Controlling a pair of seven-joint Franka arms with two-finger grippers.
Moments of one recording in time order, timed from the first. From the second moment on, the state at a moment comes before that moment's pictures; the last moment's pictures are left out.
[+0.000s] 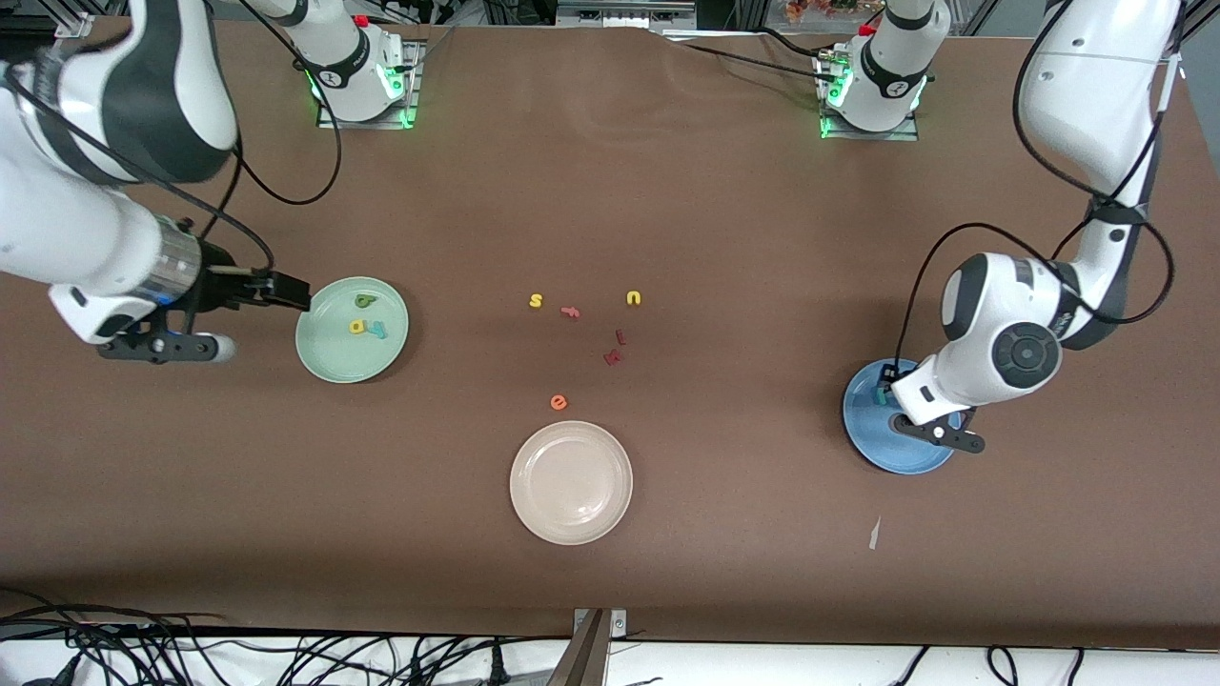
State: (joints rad) left arm 0.02 0.55 -0.10 -1.71 0.15 2.09 0.11; right arm 0.58 0.28 -0.50 -1.48 0.20 1.61 0.04
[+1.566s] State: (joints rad) left arm 0.11 0.08 -0.10 -1.50 0.02 1.60 -0.15; right arm -0.02 -0.05 0.02 -1.74 0.05 1.68 0.07
